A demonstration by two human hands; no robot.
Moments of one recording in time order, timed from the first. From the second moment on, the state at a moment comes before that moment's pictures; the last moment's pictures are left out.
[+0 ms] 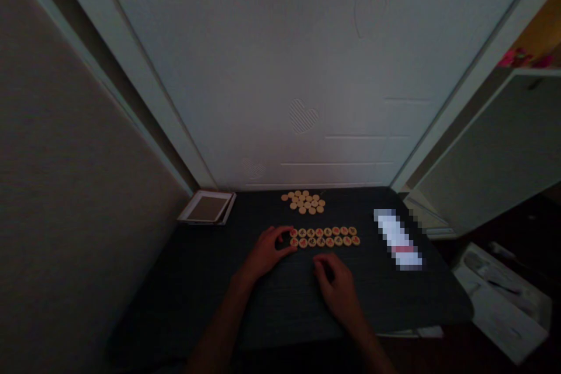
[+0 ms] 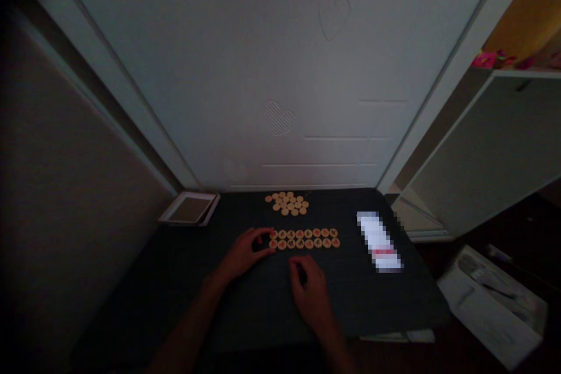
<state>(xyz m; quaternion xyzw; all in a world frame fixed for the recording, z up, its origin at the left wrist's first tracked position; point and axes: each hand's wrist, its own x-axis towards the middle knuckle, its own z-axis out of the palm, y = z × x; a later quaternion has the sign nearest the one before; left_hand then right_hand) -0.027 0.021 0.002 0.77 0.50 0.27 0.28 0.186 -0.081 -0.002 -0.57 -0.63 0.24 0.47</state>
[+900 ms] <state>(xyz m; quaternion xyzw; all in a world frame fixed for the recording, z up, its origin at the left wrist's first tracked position) -0.030 0.018 0.001 0.71 0.52 0.39 0.28 0.257 0.077 0.028 -0.54 -0.76 0.12 0.34</state>
